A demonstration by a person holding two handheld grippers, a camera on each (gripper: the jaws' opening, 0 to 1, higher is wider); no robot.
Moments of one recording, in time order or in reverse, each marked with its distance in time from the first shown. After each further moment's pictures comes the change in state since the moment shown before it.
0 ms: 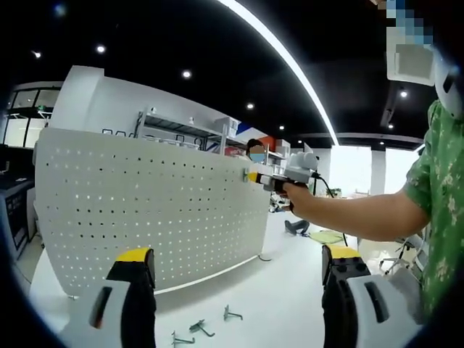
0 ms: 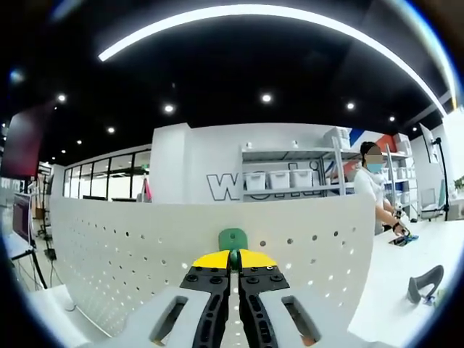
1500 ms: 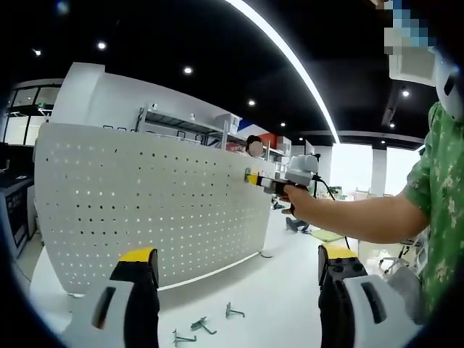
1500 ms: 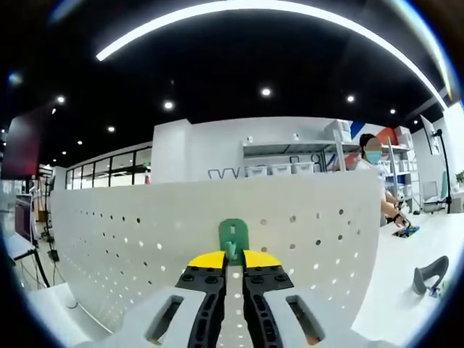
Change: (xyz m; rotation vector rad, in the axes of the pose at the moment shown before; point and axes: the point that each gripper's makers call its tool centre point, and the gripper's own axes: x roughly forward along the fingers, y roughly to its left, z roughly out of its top) left arm 0.003 0.006 -0.006 -0.006 0.021 0.004; right arm 0.001 -0.001 -0.022 0.022 0.028 0.013
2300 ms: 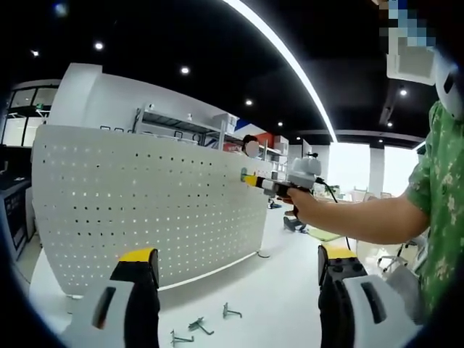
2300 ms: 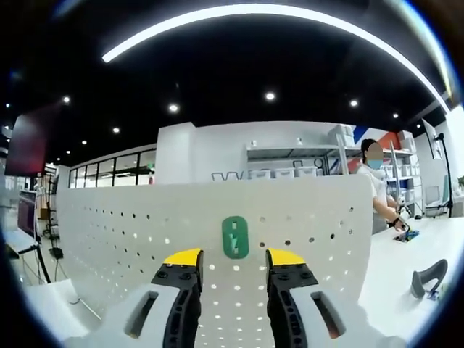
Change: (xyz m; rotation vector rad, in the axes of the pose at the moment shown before) left arm 0.000 -0.008 0.001 0.010 0.002 -0.014; right arm -0.020 0.003 0.005 -0.006 -0.030 0.026
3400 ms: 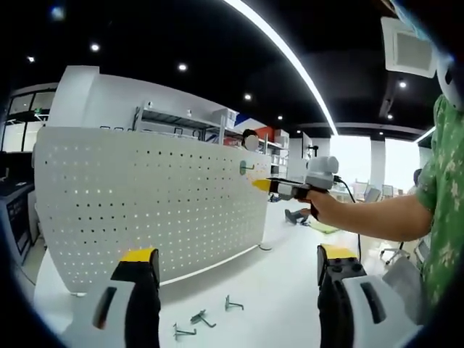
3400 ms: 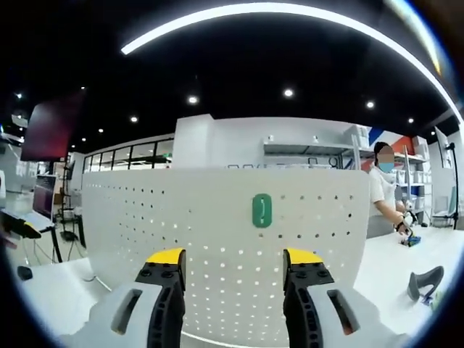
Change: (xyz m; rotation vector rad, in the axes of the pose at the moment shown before) left arm -0.008 -0.004 -0.012 0.029 0.038 0.013; right arm -0.056 0.031 -0.026 -0.075 0.072 0.110
